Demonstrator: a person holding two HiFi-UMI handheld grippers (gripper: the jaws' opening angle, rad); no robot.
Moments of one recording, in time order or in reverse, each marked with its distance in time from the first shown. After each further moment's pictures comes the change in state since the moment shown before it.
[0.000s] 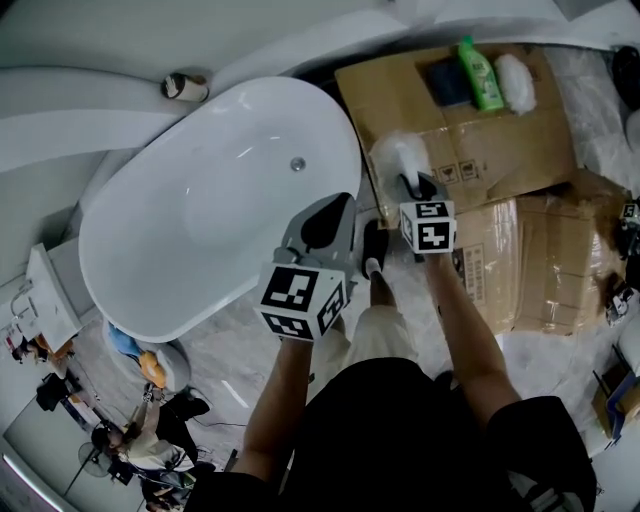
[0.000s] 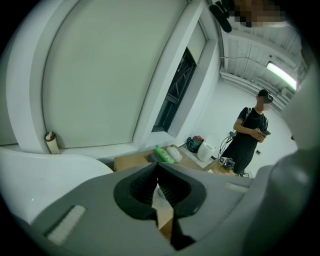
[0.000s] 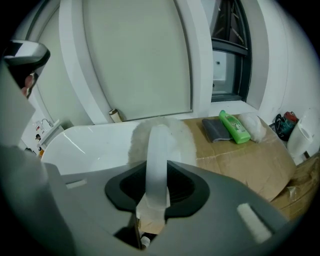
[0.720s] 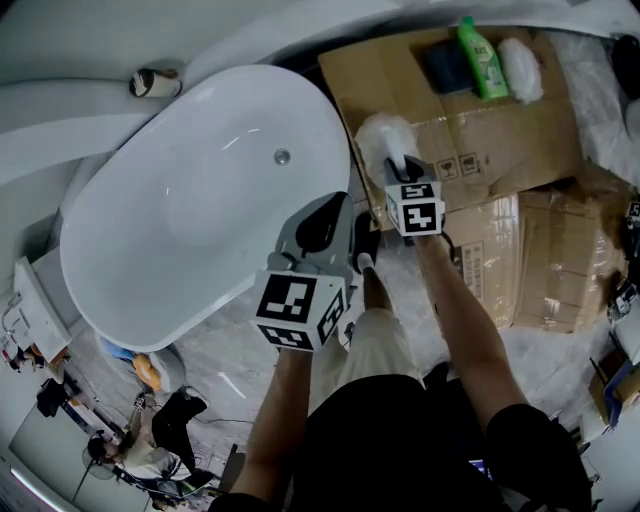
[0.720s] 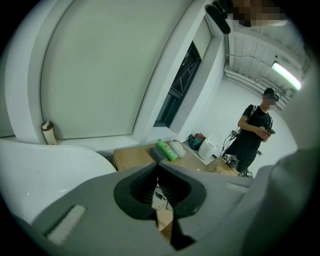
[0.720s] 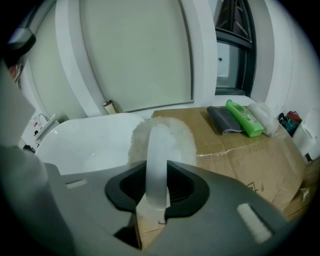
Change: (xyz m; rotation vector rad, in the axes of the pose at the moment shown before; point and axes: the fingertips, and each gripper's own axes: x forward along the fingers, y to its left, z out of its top) left arm 0.045 0.019 -0.037 -0.032 0.039 0.009; right arm 0.077 -0.018 -0.024 -0.016 0.048 -0.007
